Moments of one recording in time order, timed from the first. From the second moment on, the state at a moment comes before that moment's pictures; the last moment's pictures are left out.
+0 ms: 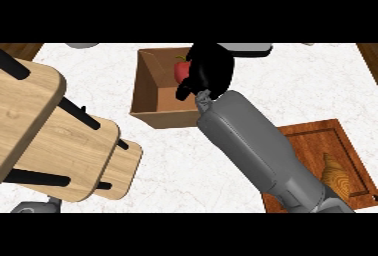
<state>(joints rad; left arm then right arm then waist) -0.03 0.32 -0.09 -1.47 -0.08 0.14 0.04 -1.02 -0.01 0.42 -1.02 0.83 -0.26 1.05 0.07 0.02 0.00</state>
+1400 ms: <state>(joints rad) 0.07 0.32 -0.03 -1.50 -0.08 0.15 0.04 -0.89 -0.05 0.22 -0.97 0.67 -1.07 0.76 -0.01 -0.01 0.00</state>
